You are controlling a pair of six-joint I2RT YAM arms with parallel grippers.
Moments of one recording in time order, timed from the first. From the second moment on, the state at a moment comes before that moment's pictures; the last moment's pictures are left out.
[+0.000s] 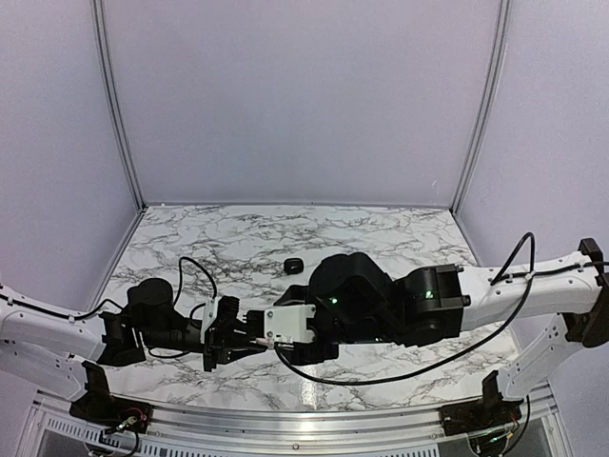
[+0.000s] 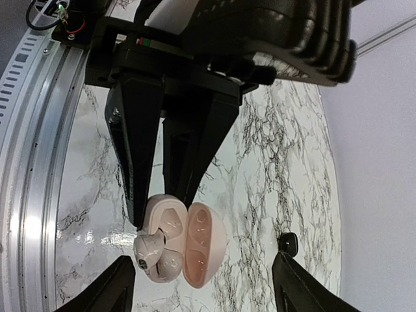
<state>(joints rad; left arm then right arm) -1.04 1.16 0.34 0.61 0.47 0.14 1.39 1.48 1.21 -0.37 0.24 -0.54</state>
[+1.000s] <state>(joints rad) -1.04 1.18 0.34 0.61 0.47 0.14 1.38 1.55 1.23 -0.35 0.23 -0.55</state>
